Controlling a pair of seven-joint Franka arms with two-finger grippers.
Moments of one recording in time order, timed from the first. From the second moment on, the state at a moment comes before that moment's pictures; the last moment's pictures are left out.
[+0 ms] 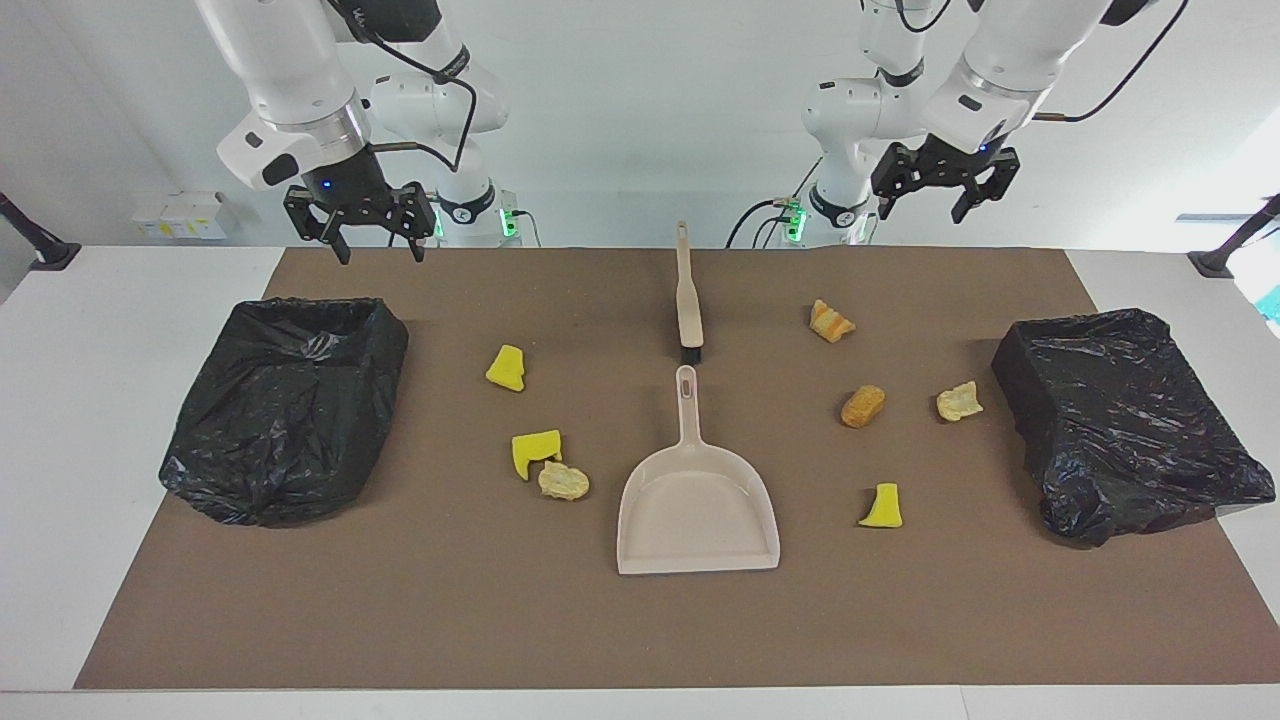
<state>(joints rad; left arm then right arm) -0.06 -0.17 -0.21 -1.69 -0.05 1.43 -0.14 0.04 -0.03 0.07 -1.58 0.01 1.53 0.07</state>
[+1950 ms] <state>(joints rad) -0.49 -0.29 -0.34 -2.34 -0.12 2.00 -0.63 0.40 0.49 0.12 -1.45 0.02 1.94 0.46</state>
